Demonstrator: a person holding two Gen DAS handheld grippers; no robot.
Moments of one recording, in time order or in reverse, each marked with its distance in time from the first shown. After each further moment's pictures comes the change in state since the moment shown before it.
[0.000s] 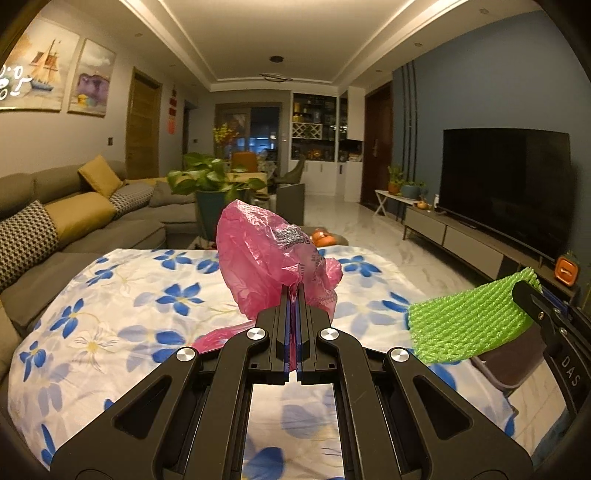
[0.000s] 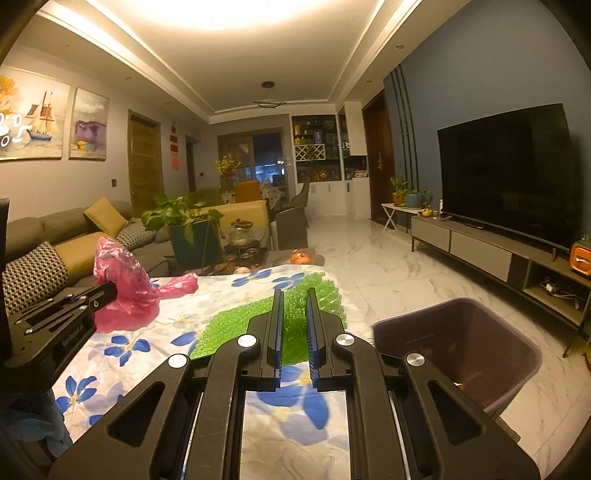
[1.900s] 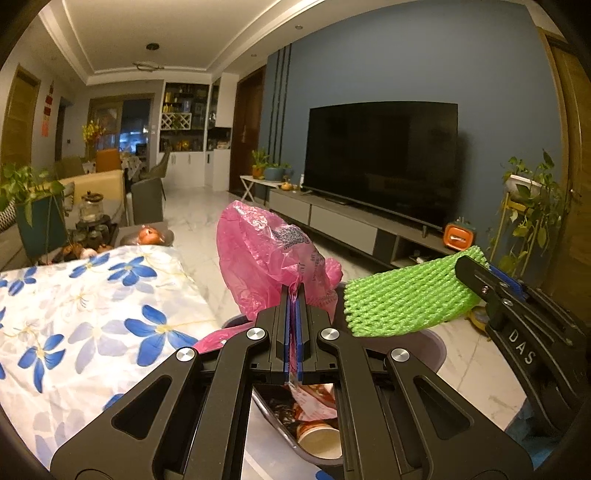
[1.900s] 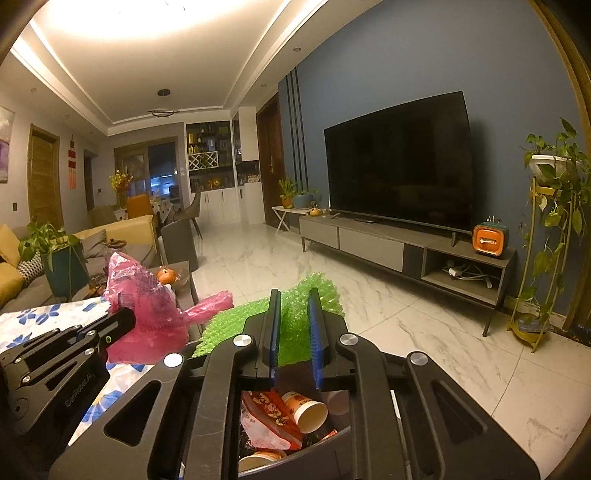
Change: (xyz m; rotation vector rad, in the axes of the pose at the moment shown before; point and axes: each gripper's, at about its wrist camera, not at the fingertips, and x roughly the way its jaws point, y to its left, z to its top) left arm 0.079 -0.224 -0.016 0.109 0.054 -0.522; right arm -0.001 -0.158 0.000 0.099 -0.022 -0.410
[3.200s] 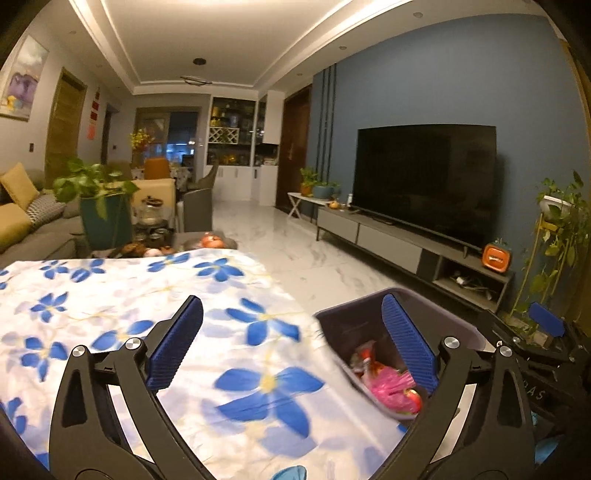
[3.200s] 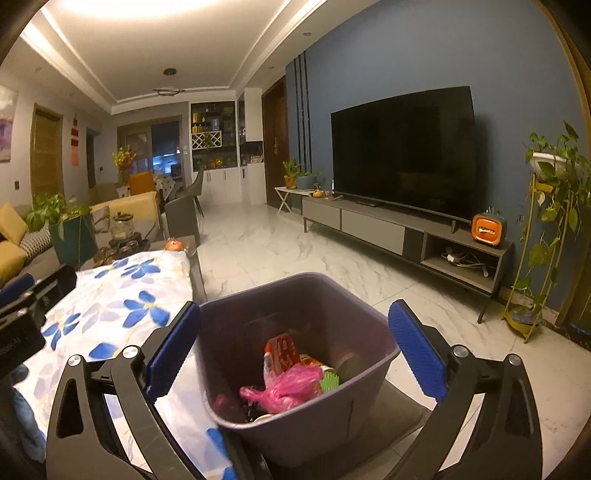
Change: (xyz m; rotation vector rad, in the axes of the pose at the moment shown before) left arm -0.086 0.066 -0.017 -0.049 -0.085 0.197; right arm -0.035 0.036 -0.026 -0.051 0.076 -0.009
